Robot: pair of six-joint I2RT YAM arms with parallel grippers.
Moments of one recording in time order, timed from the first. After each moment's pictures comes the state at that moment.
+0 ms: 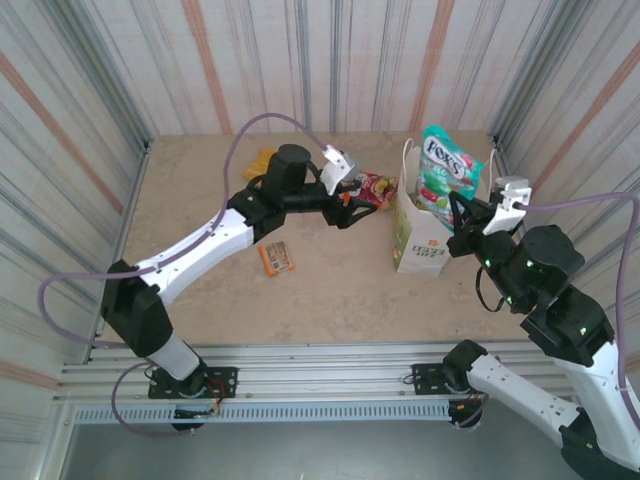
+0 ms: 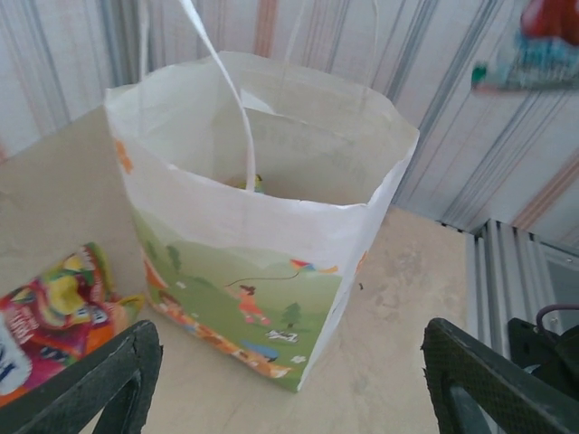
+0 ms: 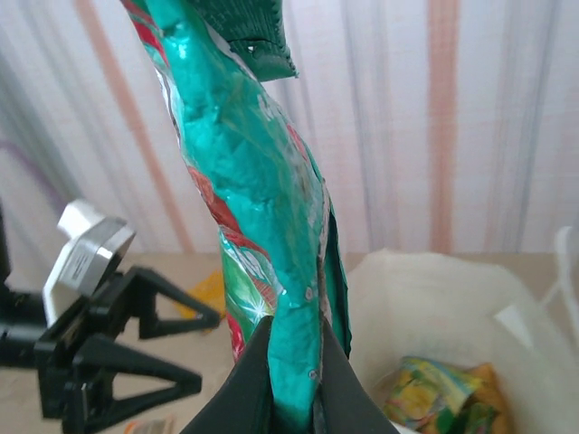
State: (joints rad) left arm -0.75 1.64 1.45 -0.15 0.54 -0.01; right arm 0.65 0.66 1.26 -0.67 0.42 0.25
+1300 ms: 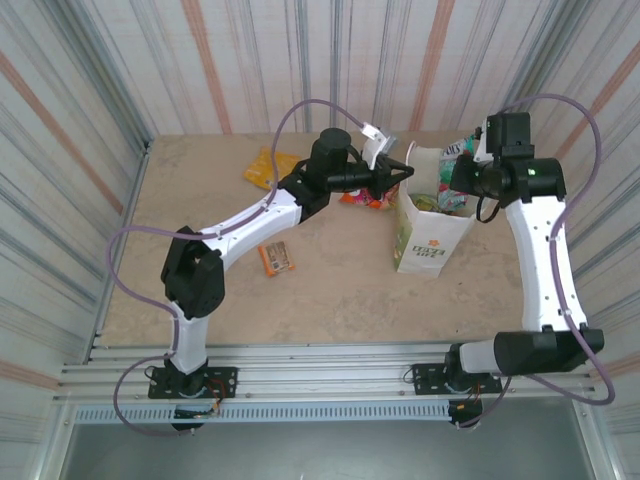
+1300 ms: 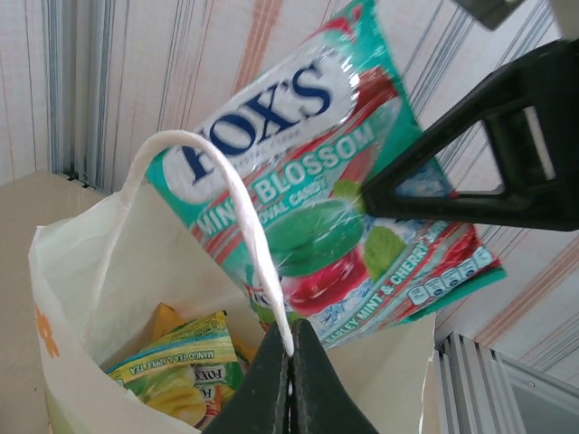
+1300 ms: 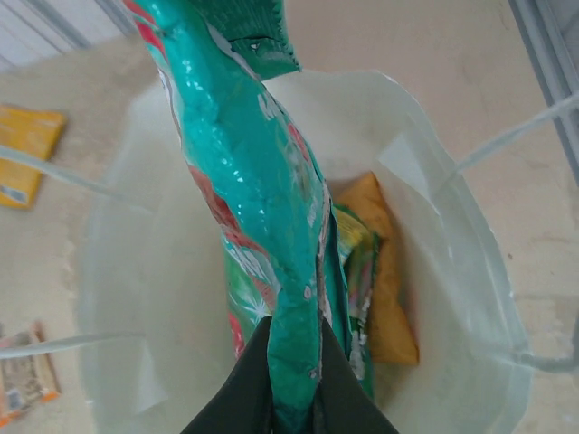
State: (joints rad) left arm -0.78 1.96 1.75 0.08 0.57 -0.24; right arm 0.05 1.38 1.70 -1.19 0.02 0.27
